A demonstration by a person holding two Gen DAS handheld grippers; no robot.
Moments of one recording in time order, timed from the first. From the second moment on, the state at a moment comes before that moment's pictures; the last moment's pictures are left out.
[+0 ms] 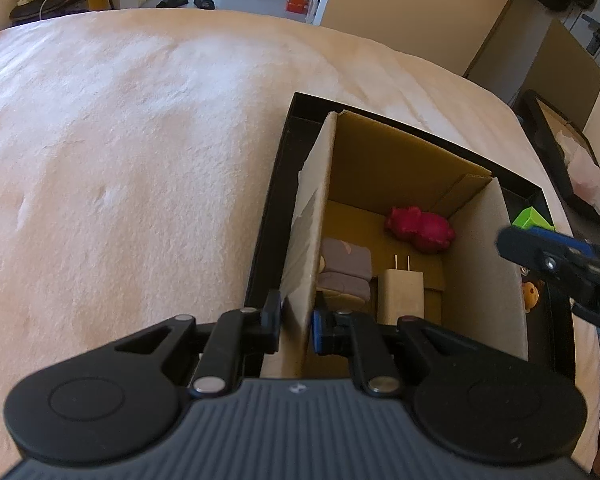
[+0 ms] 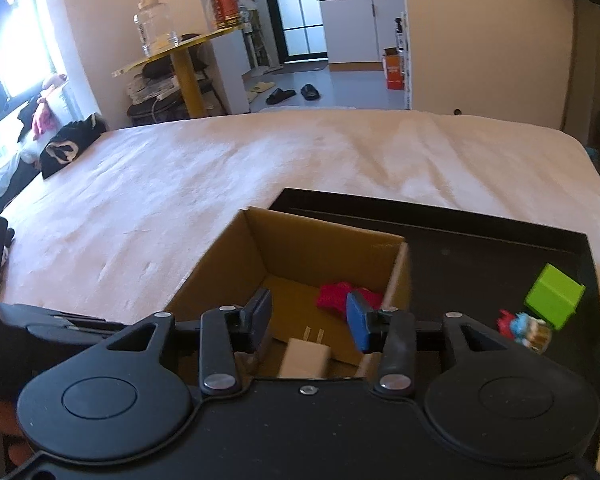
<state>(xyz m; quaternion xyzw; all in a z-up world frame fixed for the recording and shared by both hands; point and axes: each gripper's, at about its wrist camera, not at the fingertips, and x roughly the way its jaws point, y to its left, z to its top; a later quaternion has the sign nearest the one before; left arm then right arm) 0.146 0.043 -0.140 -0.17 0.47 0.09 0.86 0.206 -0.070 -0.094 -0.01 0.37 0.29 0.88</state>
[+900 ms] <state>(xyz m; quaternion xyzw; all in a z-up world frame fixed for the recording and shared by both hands) 0.160 0.004 -0.128 -0.08 0.47 0.10 0.87 0.215 -0.172 -0.147 0.03 0.39 0.20 0.90</state>
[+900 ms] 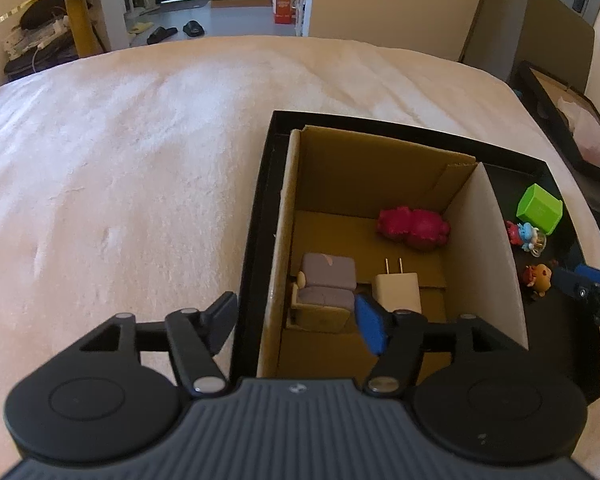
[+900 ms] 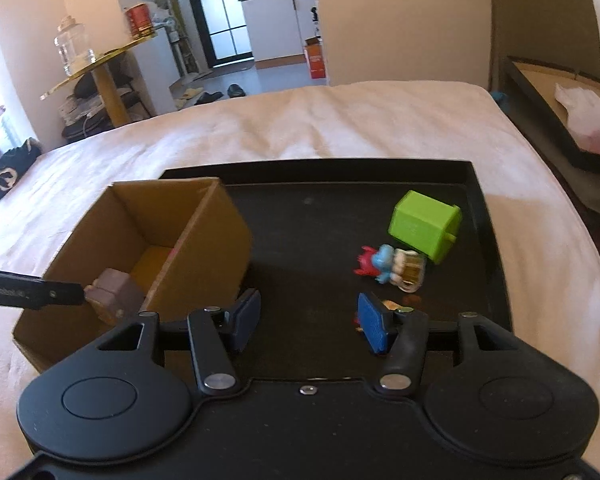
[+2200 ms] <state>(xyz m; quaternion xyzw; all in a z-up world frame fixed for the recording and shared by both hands) 0.180 -0.020 -0.140 0.02 0.48 0.17 0.86 0.241 -0.174 -0.212 0.02 0.40 0.13 0.91</state>
